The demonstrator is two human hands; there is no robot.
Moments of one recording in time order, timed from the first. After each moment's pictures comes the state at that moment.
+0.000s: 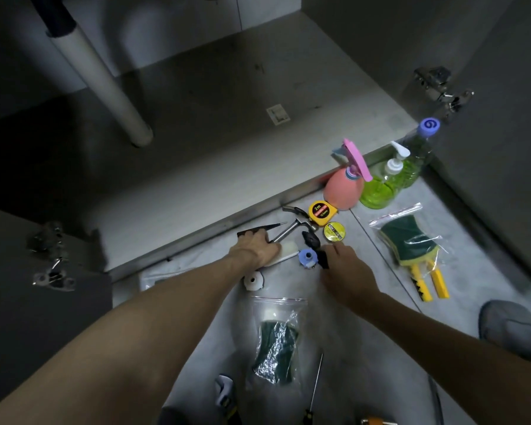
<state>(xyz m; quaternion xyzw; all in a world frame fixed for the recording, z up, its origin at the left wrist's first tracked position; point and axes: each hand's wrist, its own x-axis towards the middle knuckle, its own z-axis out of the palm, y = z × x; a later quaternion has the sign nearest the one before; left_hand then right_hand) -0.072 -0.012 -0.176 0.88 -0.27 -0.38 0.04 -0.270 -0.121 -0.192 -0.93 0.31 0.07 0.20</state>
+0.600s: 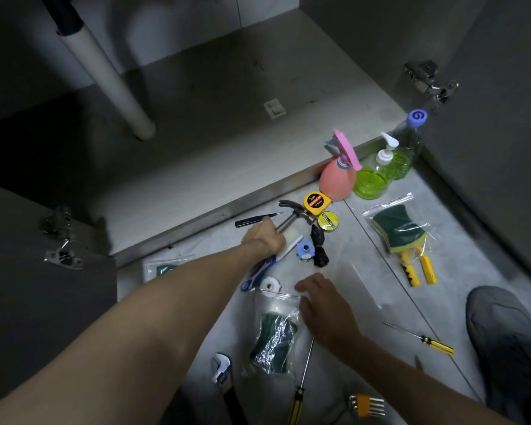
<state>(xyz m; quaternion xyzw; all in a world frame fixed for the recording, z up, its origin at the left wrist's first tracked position) -0.102 -0.029 -0.177 0.90 -0.25 -0.35 0.06 -0.326 -0.037 -0.182 -0.90 0.26 -0.01 0.35</state>
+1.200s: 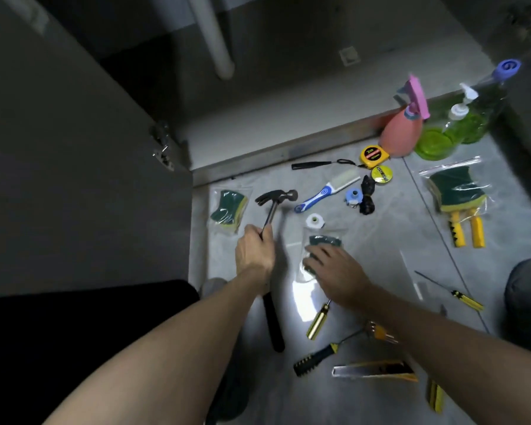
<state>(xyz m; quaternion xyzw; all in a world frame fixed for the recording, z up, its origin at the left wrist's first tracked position) -0.223 0.166 -0.132 0.94 0.03 -0.17 0.30 -0.347 0.010 -0.200 -0.99 -0.08 0.06 0.14</state>
